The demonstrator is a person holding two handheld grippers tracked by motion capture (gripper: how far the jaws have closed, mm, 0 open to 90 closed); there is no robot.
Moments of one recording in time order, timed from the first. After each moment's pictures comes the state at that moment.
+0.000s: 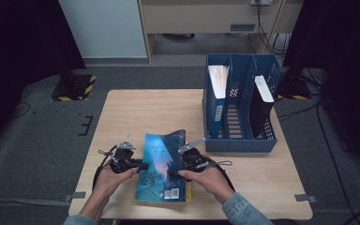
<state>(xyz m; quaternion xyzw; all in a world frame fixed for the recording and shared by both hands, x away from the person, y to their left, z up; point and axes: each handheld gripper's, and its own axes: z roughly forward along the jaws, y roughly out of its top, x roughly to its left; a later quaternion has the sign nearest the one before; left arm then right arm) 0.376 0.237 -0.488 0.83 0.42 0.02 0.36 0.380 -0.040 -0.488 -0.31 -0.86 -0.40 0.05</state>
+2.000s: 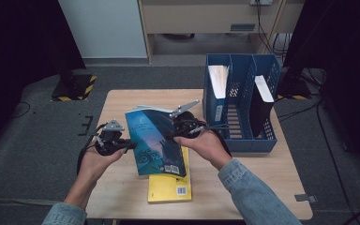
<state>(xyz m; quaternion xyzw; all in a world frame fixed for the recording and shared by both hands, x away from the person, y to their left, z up) 0.390 0.253 -0.401 0.84 0.39 0.11 0.36 0.430 -0.020 -0.374 -0.27 -0.87 -0.40 -0.04</state>
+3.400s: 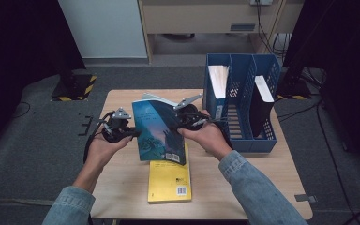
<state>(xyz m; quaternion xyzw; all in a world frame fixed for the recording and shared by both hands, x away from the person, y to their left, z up) 0.425 0.240 -0.393 0.85 0.37 0.14 0.34 0.456 -0.031 -0.377 -0.28 -0.87 -0.40 -0.08</state>
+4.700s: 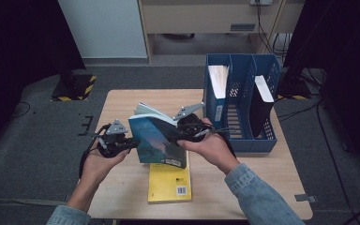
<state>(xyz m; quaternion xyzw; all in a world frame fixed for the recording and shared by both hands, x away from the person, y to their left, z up) 0.377 0.240 -0.392 0.84 0.36 0.16 0.36 0.411 -0.032 -0.358 -0.24 -0.87 -0.42 -0.07</state>
